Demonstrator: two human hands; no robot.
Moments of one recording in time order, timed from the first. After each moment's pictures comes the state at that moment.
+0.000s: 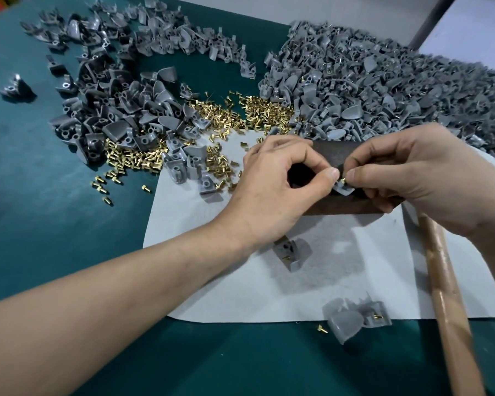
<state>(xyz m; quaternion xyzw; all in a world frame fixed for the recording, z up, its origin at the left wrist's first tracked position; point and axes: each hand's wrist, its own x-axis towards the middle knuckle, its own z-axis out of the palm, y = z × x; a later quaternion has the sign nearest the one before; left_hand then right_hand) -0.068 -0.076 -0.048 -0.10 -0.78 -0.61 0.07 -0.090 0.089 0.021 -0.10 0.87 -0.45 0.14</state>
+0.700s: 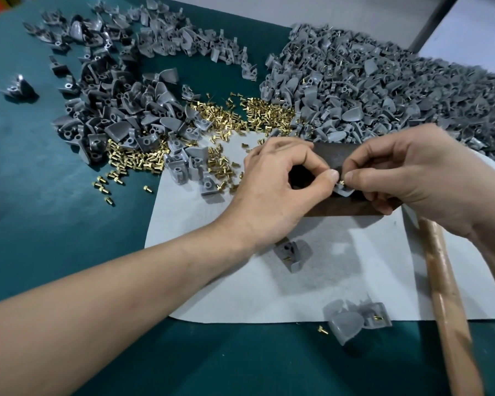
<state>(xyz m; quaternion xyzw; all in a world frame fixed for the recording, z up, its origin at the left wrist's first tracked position) -0.066 -0.074 -0.046 -0.09 -0.78 -0.62 0.07 -0.091 0.086 0.019 -0.11 0.87 -0.46 0.14</state>
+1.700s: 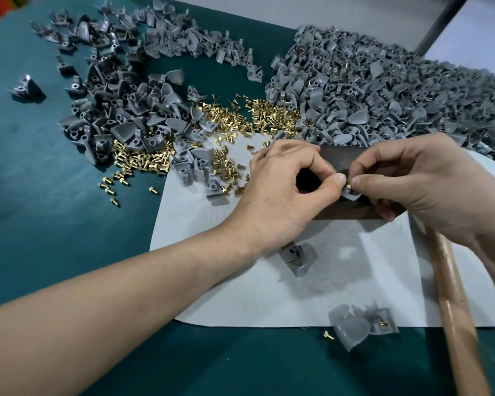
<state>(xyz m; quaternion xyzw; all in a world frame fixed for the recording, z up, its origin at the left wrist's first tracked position) -0.066 -0.073 -0.046 -0.09 -0.78 -0.61 0.08 -0.094 0.092 0.009 -0.14 0.85 -0.49 0.13</state>
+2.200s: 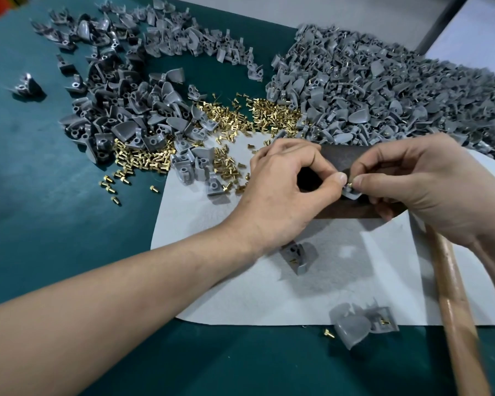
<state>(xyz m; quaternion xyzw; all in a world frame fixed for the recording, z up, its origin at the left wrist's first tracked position) -0.065 -0.074 -0.044 -0.09 -0.79 -0.61 0.07 -0.091 0.089 0.010 -0.13 0.85 -0.50 0.13</state>
